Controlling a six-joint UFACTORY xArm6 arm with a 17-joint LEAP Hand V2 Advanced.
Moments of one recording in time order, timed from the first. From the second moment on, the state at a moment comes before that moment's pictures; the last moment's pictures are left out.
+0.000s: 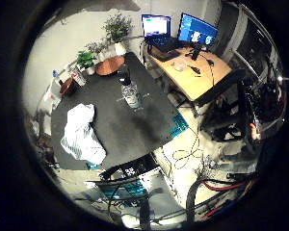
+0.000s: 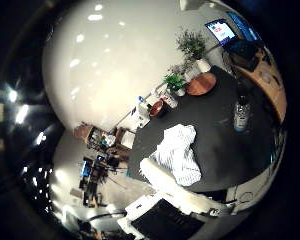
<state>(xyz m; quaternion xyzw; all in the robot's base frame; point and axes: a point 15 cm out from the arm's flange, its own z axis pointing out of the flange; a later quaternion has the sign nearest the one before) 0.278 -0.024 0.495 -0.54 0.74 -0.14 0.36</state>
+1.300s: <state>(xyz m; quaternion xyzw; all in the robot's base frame) 0.275 -0.071 0.492 -0.50 0.77 -0.18 0.34</state>
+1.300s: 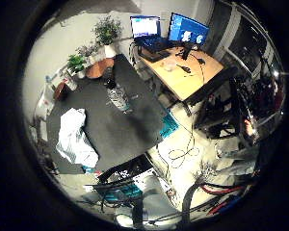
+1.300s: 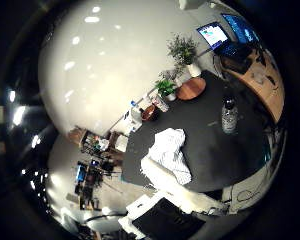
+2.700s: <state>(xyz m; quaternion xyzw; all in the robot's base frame) 0.337 -0.164 0.355 -0.39 0.83 -0.14 0.38</state>
